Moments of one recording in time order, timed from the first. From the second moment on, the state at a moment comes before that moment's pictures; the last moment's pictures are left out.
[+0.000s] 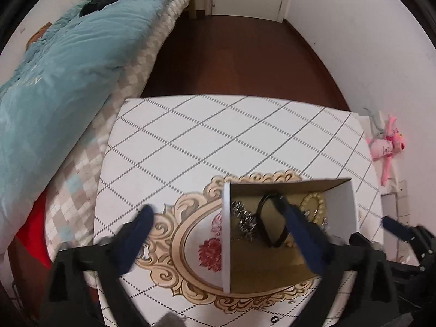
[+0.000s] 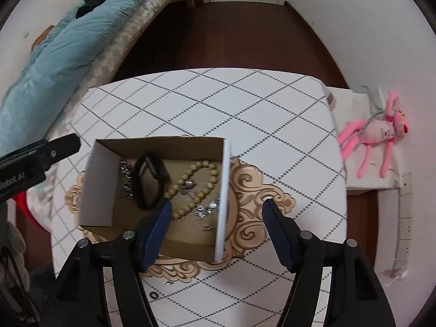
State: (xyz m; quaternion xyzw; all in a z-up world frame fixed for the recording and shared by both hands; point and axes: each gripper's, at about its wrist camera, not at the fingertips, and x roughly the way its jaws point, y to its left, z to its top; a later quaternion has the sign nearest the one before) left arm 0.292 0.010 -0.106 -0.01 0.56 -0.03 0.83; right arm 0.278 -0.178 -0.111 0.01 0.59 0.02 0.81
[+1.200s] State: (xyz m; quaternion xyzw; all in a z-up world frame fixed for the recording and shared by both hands) left arm 0.158 0.003 -0.045 0.01 0.44 0.02 0.90; right arm 0.167 -0.178 -0.044 0.00 0.46 -0.05 0.88
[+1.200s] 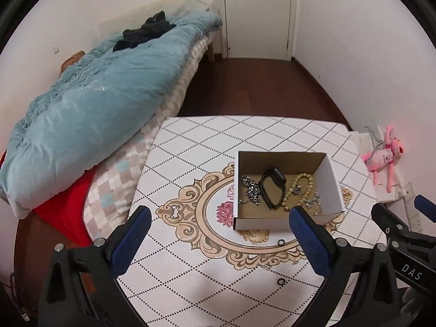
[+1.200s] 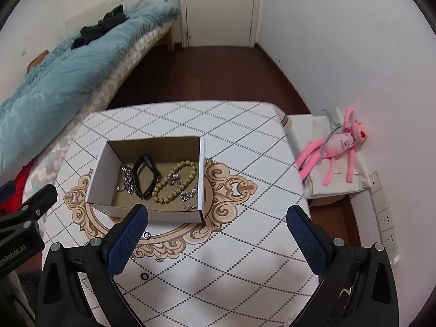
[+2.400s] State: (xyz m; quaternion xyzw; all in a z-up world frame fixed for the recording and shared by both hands) left arm 0.135 0.043 -0.193 0.04 0.57 0.08 0.82; right arm 0.148 -0.129 -0.195 0.07 0.55 0.08 0.83
